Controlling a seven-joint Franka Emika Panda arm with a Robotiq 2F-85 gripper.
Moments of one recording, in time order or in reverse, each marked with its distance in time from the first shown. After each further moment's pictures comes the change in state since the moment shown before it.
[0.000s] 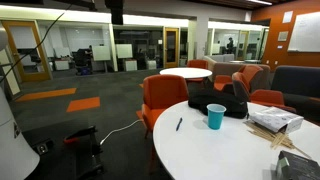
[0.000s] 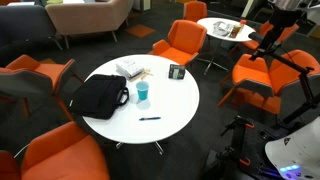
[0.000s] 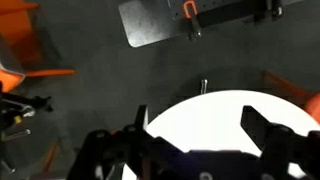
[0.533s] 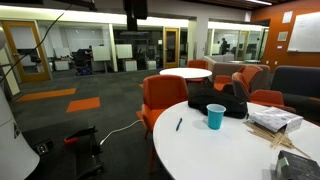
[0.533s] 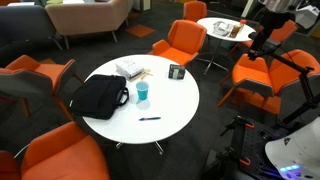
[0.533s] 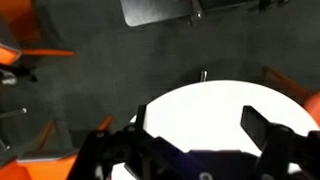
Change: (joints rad) arm 0.051 0.061 0.025 0.001 0.001 0.103 0.001
